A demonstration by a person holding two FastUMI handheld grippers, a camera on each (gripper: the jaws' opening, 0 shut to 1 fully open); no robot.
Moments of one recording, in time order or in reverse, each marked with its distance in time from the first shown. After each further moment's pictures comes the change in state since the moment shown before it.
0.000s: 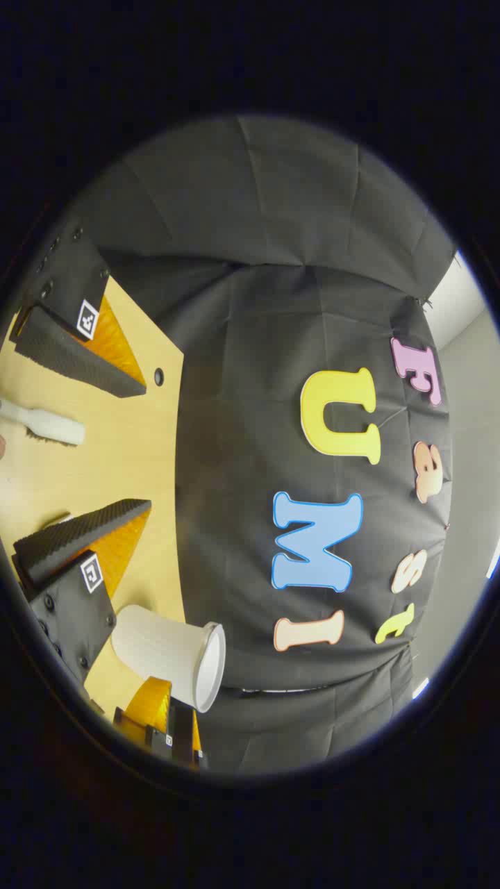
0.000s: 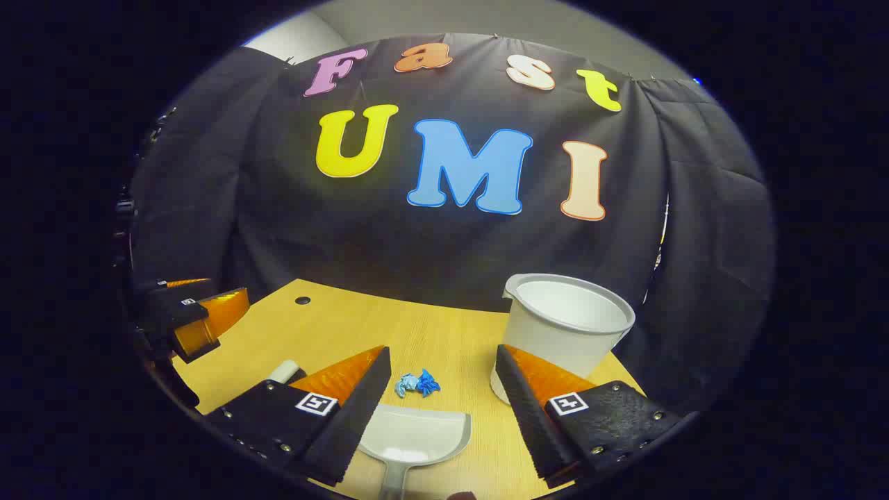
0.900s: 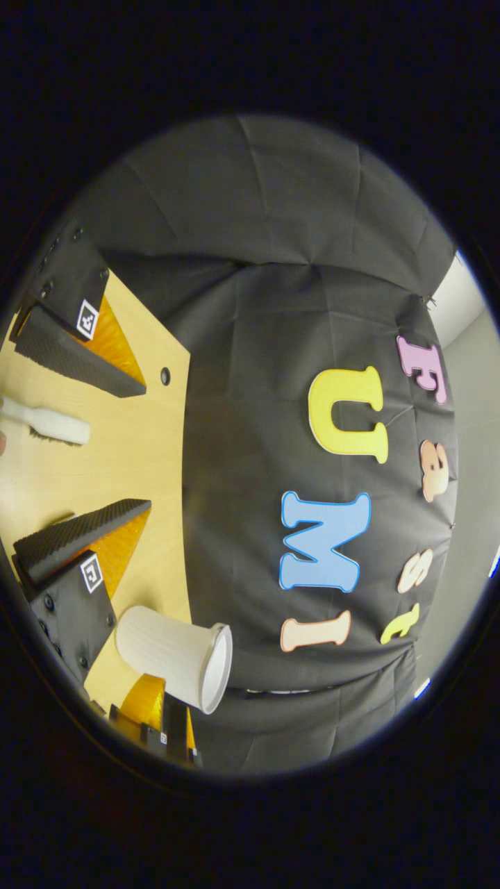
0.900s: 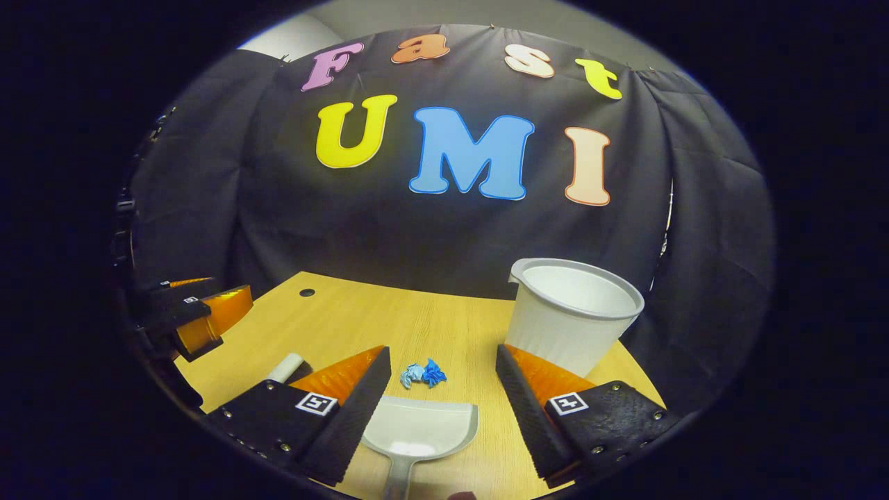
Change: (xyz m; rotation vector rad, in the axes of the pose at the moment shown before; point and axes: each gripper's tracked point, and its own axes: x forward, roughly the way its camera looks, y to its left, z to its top) left arm 0.004 -0.002 -0.014 -0.001 0.038 0.002; right arm 0.004 0.003 -0.015 0.020 0.050 0.023
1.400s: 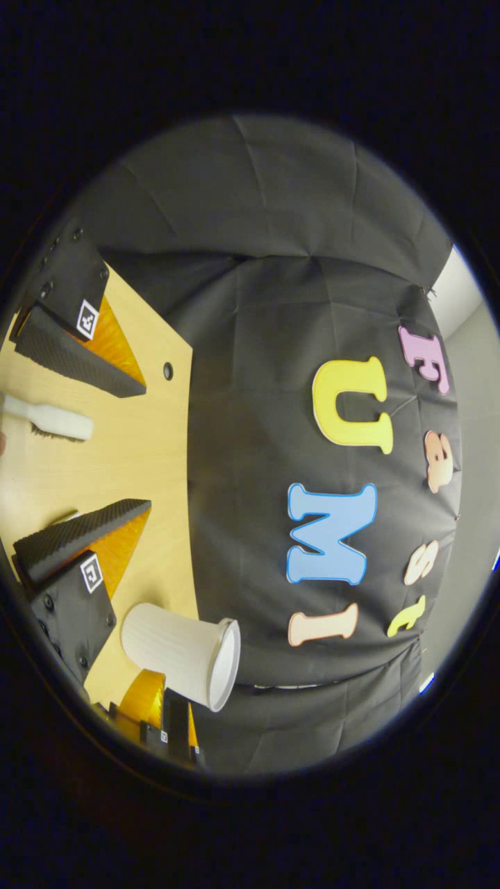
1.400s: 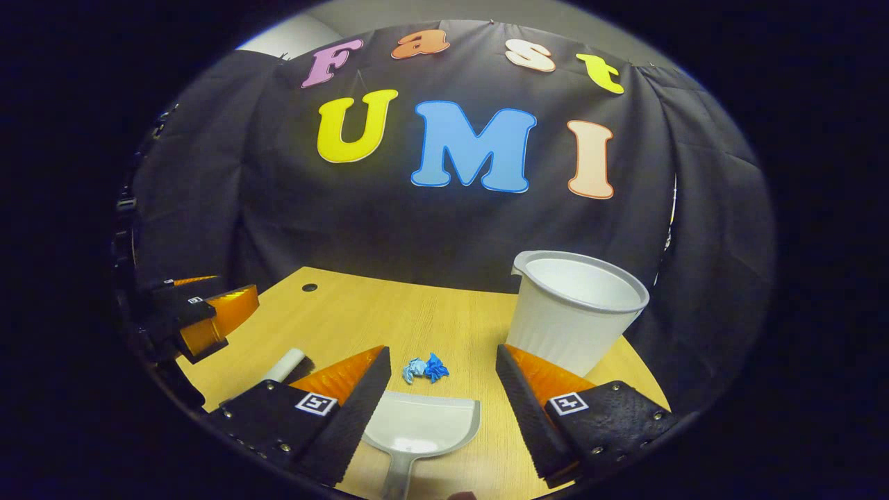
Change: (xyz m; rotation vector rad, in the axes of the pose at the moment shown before) left arm 0.005 -0.013 -0.012 0.026 0.040 -0.030; right arm 0.002 0.003 -0.011 0.005 0.038 0.024
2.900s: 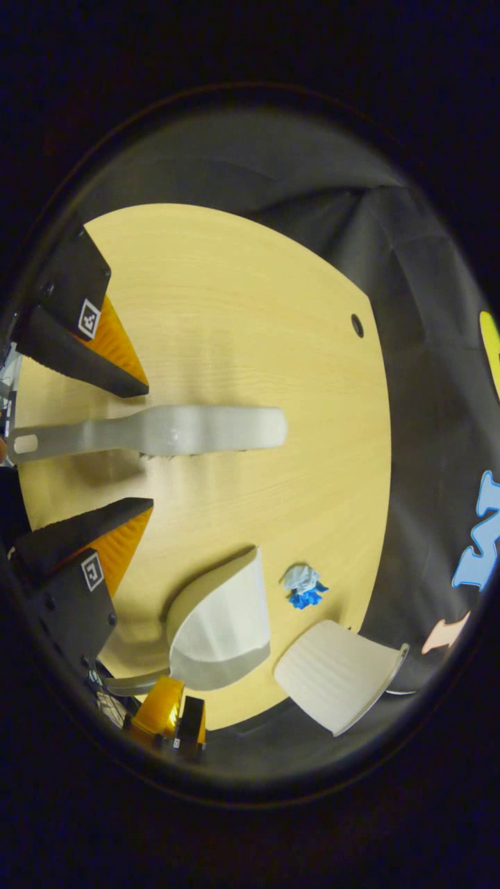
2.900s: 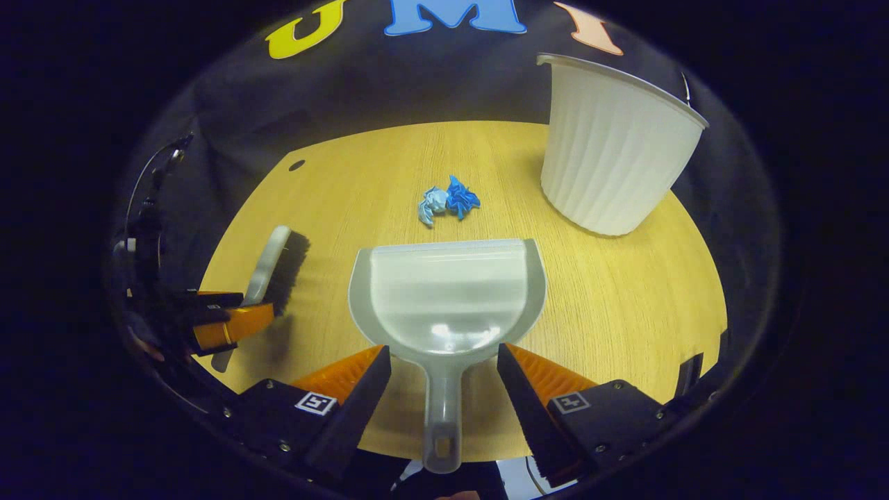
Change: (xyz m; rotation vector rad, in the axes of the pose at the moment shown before) left arm 0.011 0.043 -0.239 0.028 0.849 -0.119; right arm 0.006 0.045 -0.184 0.183 0.689 0.053
